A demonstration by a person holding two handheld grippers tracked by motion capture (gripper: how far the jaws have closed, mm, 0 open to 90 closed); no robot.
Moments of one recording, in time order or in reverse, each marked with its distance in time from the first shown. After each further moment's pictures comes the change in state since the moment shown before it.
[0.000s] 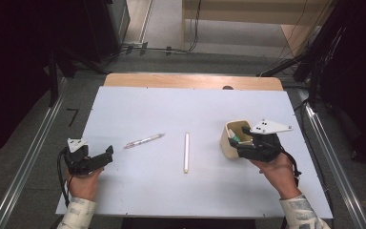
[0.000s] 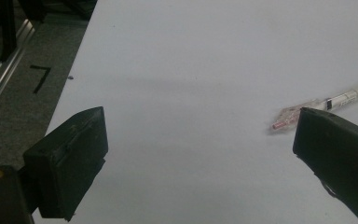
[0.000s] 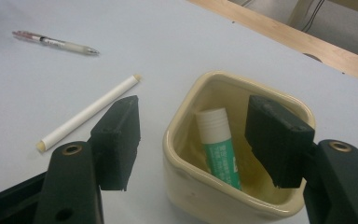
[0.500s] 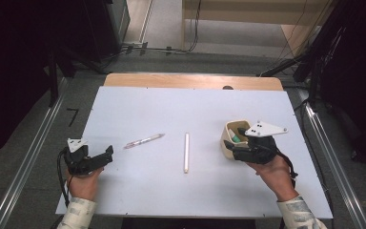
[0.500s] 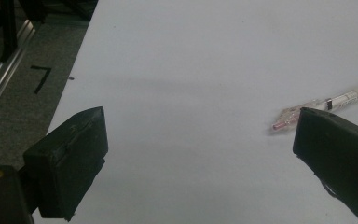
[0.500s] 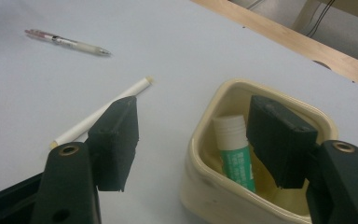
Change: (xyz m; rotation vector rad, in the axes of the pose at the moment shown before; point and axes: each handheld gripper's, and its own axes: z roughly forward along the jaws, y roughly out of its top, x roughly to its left) left arm 0.000 0.000 0.000 0.000 0.001 0.002; right arm 0.014 0.003 0.002 -0.006 0.009 -0.040
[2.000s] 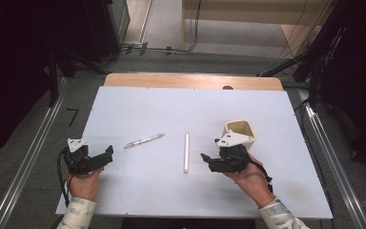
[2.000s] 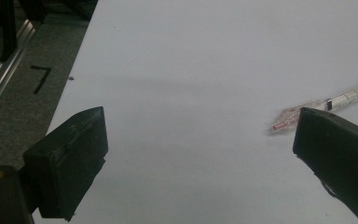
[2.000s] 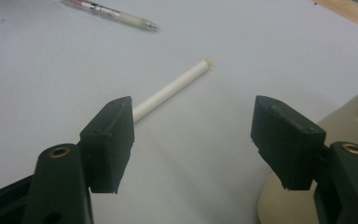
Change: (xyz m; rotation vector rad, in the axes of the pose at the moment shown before) left arm 0.000 0.000 0.000 0.001 -0.001 0.000; right arm 0.051 -0.004 0.045 0.085 0.081 -0.046
